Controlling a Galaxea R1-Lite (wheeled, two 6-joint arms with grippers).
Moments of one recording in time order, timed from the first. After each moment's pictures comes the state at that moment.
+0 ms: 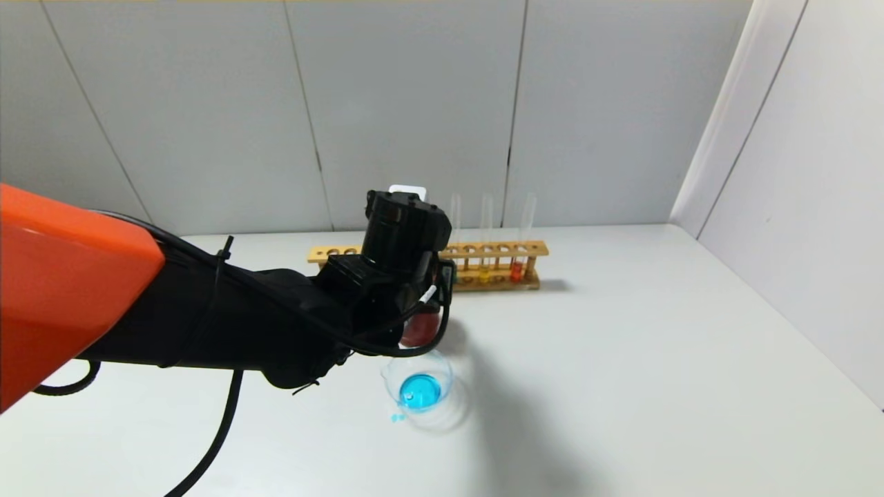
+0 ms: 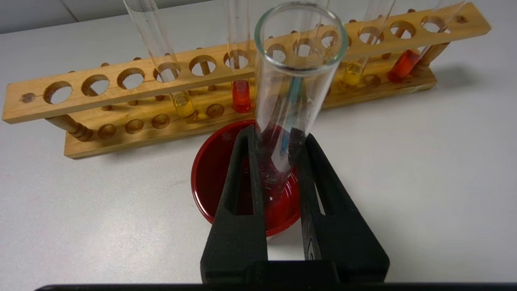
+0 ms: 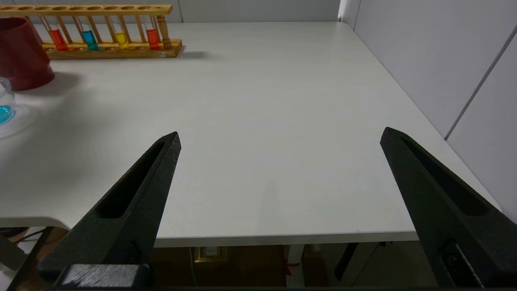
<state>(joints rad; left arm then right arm) -0.76 1.96 -1.18 -0.40 0.53 -0.23 0.00 0.00 0.00 0.00 0.00 0.01</state>
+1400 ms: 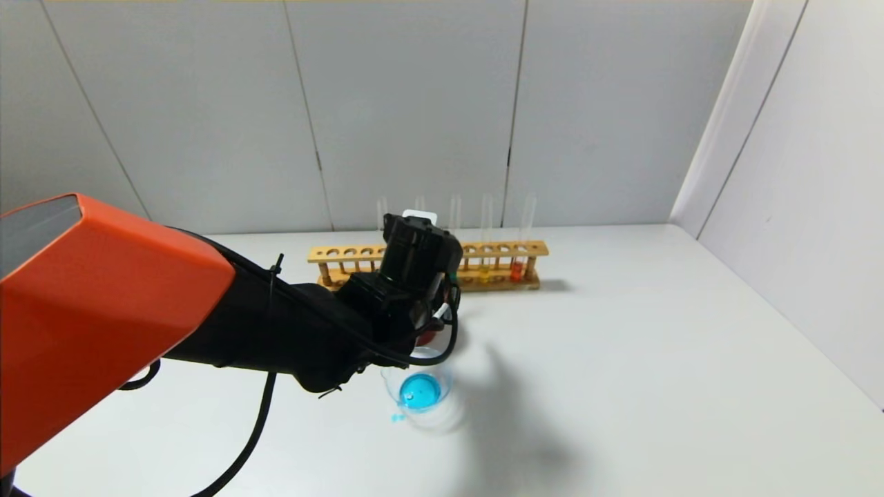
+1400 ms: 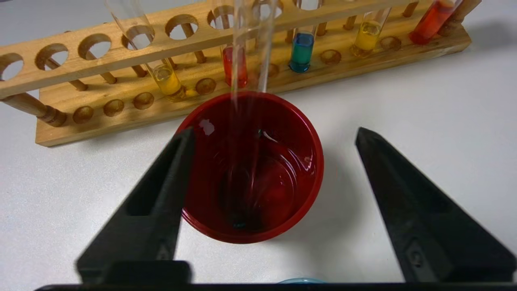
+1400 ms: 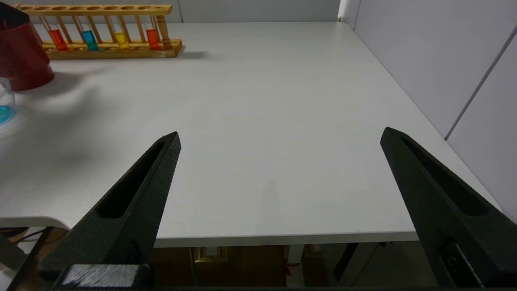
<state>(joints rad) -0.75 2.04 -1.19 -0.40 0.51 -0.22 0.00 0.00 0.00 0.00 0.00 0.01</state>
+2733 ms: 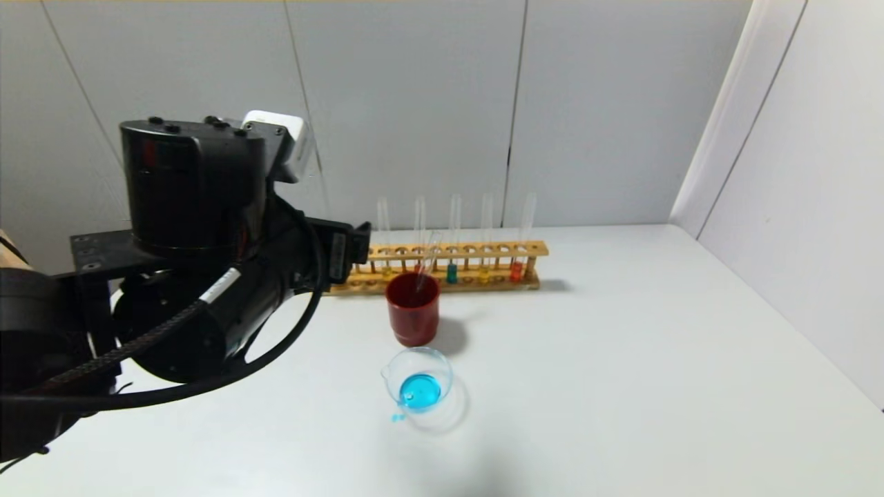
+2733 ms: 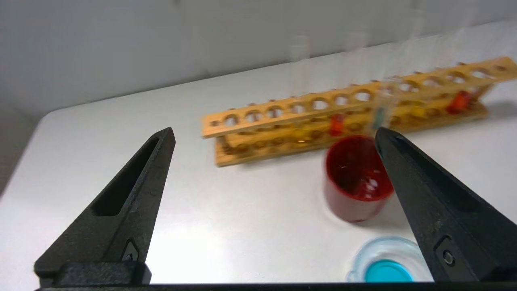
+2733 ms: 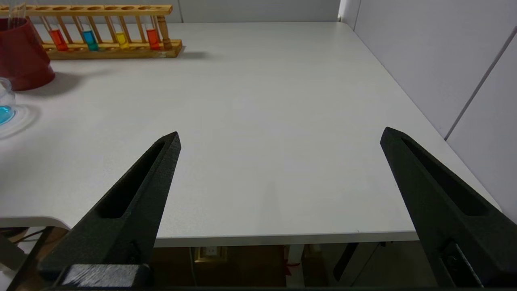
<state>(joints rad) -0.72 1.52 -0.93 -0.40 0.67 -0.03 0.00 0.00 0.00 0.00 0.00 0.01</state>
